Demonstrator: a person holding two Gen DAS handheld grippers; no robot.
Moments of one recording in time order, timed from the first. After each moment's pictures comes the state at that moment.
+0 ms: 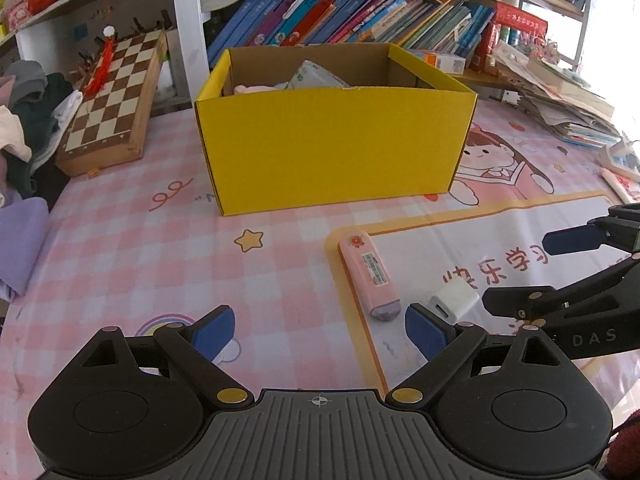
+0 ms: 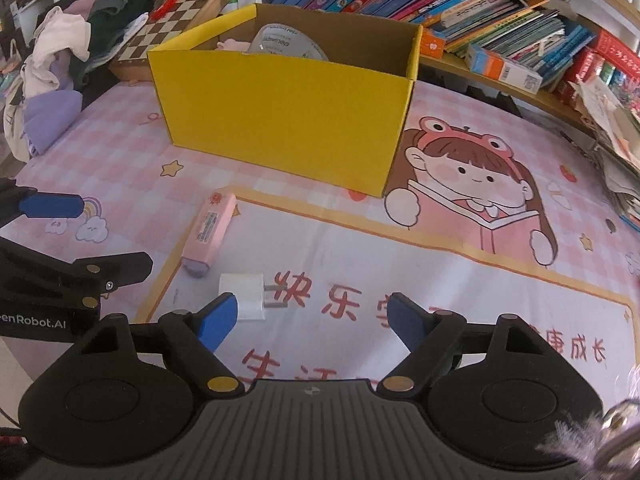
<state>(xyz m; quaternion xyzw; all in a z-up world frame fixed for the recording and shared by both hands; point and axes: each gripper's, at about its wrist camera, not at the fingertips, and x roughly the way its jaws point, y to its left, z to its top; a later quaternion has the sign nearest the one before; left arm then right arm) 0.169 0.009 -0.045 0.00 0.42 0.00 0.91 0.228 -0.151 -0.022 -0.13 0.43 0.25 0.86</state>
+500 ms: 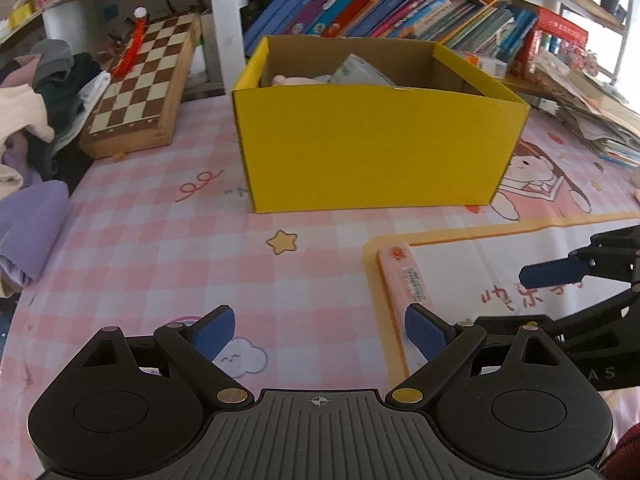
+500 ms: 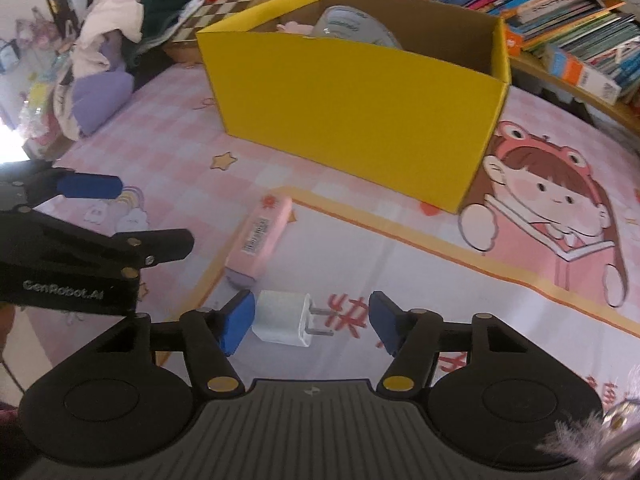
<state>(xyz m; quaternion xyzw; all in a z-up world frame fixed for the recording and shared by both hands) 0.185 0.023 -0.048 -0.02 0.43 0.06 0.90 0.252 -0.129 -0.035 -0.13 0.45 0.35 0.81</state>
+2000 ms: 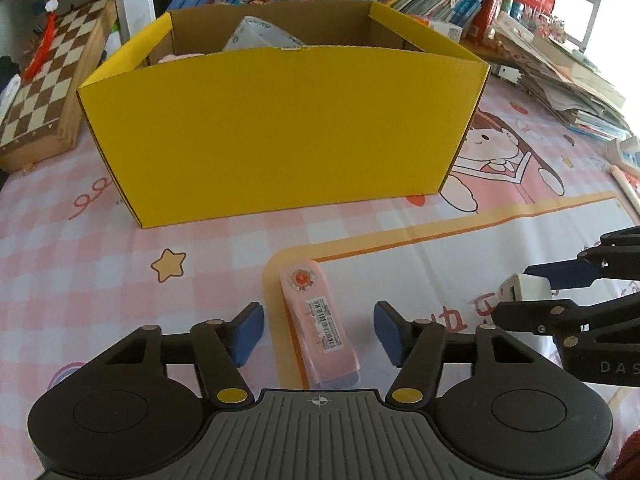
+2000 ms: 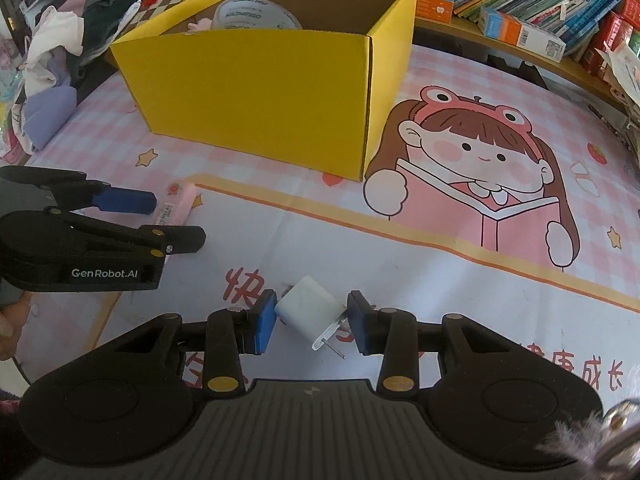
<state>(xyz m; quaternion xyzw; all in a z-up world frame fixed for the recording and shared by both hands) 0.241 -0.021 -0.077 -0.02 0.46 -0.02 0.89 0.275 -0.182 -0.038 -0.11 0.47 0.29 0.83</state>
